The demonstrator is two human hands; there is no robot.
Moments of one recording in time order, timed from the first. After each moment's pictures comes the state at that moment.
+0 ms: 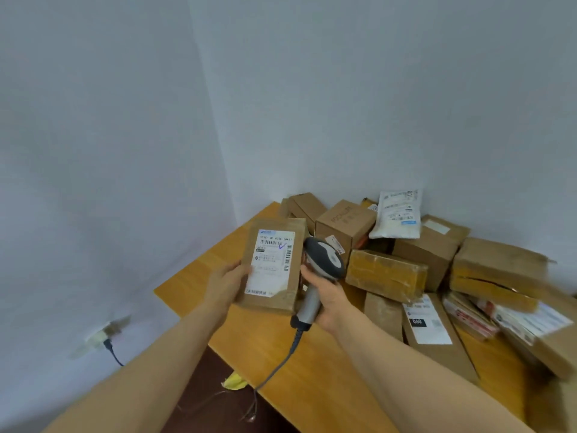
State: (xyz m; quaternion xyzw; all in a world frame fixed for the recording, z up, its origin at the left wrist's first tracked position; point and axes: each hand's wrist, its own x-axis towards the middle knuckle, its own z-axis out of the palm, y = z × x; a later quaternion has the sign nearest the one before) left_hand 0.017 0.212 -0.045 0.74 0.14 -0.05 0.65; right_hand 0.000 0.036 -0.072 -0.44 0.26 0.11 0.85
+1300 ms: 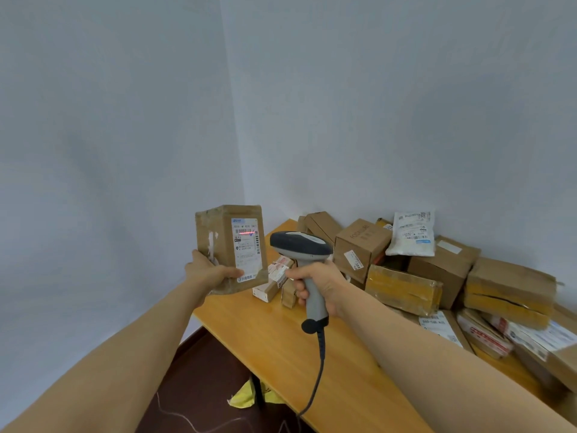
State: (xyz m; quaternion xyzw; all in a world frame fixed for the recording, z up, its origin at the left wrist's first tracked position) left_hand 0.044 0.319 -0.023 0.82 0.20 0.01 0.53; right_hand -0.026 0.089 0.015 -0.65 0.08 0.17 0.73
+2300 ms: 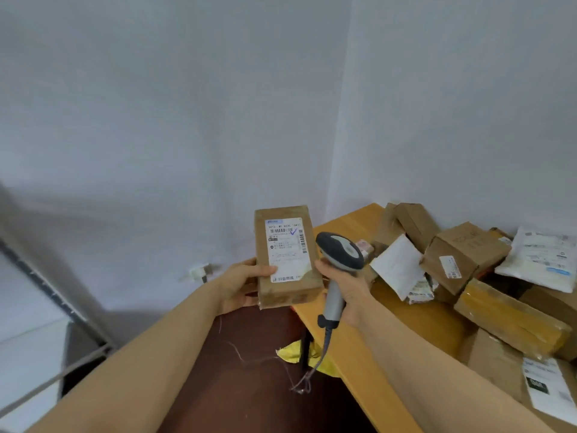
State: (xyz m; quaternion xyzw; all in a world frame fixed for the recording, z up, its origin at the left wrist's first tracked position) left_hand -0.059 0.401 -0.040 0.62 0.18 -0.16 0.75; right_hand -0.019 0.191 -0.045 -0.58 0.14 0.18 0.78
